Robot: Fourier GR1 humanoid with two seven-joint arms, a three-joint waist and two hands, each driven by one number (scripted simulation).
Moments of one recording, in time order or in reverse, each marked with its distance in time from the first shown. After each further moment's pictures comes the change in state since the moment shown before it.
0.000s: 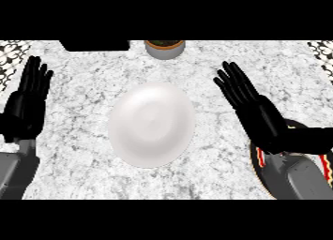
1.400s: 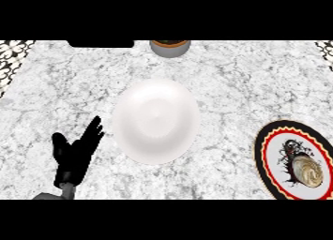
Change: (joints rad) left arm 0.247 -0.137 -0.237 0.018 -0.031 -0.040 0.265; right arm 0.183 -0.746 -0.455 0.677 0.388 0.390 -0.659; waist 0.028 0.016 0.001
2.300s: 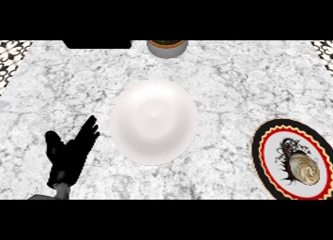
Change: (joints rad) left arm 0.020 -0.014 0.060 -0.043 -0.039 -0.033 0.057; right arm 0.137 0.104 0.135 -0.369 0.332 -0.108 0.247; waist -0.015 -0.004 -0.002
